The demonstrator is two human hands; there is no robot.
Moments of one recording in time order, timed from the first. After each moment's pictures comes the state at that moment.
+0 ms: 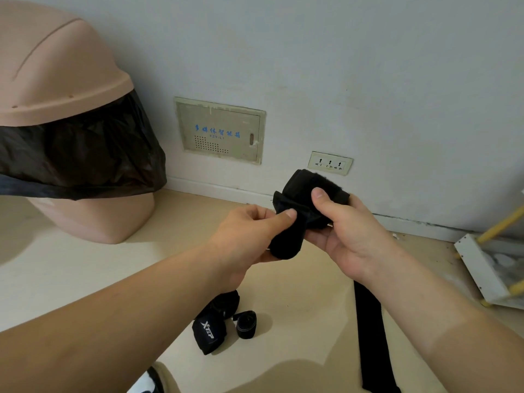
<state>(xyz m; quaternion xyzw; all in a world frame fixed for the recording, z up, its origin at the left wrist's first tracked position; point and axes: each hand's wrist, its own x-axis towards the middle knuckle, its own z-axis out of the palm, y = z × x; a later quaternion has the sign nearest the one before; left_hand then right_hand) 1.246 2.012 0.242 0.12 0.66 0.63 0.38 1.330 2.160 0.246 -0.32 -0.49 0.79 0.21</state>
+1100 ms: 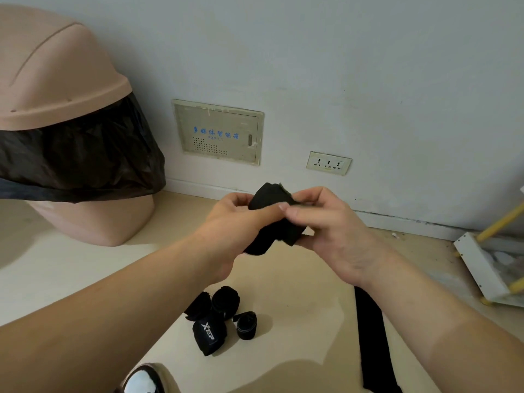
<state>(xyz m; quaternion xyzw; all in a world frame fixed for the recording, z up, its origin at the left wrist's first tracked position) 1.234 2.008 0.251 0.09 0.68 0.64 0.35 1.333 2.152 0.245 -0.21 -0.60 0.76 0.13</state>
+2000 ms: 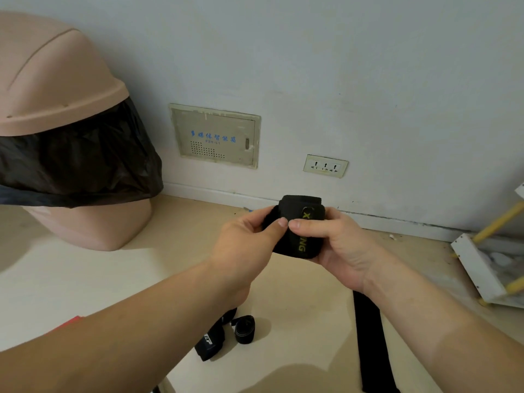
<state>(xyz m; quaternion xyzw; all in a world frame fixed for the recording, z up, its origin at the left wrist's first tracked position) 1.259 2.022 0.225 0.14 0.62 0.69 0.33 1.337 2.179 0.221 -0.26 -0.55 0.79 0.08</state>
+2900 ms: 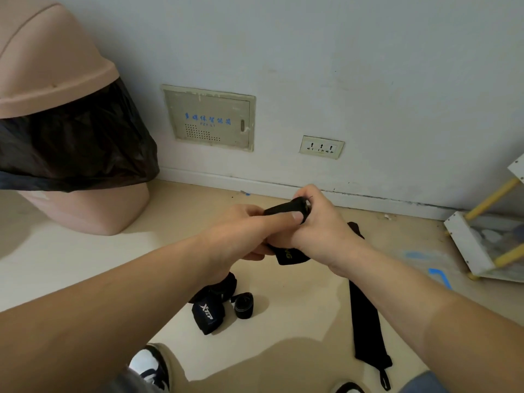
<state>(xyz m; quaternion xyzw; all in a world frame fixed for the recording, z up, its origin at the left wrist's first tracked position) 1.259 2.004 0.238 0.20 0.74 0.48 0.42 1.351 2.144 0.227 -0.28 -0.78 0.55 0.06</state>
